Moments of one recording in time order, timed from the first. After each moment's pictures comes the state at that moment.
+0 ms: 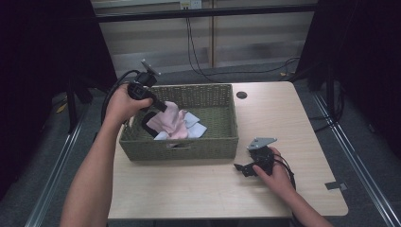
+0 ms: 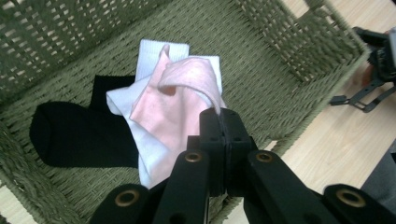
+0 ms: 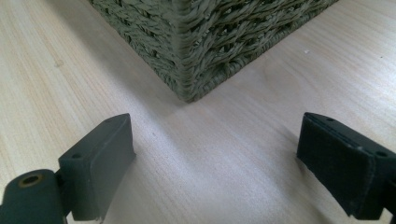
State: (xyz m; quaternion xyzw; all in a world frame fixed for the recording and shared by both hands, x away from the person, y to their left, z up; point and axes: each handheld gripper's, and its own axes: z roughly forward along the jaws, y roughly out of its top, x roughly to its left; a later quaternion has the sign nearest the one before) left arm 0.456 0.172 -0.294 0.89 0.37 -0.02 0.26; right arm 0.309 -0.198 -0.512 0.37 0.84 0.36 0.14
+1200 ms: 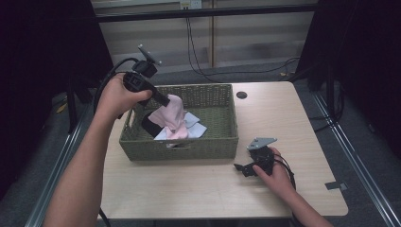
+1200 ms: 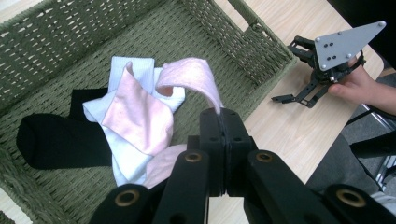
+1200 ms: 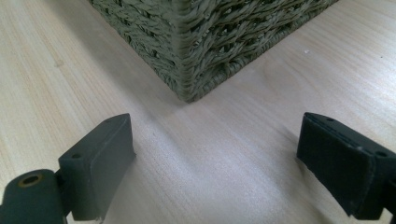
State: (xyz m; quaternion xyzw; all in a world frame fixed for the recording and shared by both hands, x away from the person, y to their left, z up) left arm 0.426 0.161 -0.242 0.90 0.34 -0.04 0.27; right arm 0.309 -0.198 -0.512 0.37 0.84 0.36 0.14
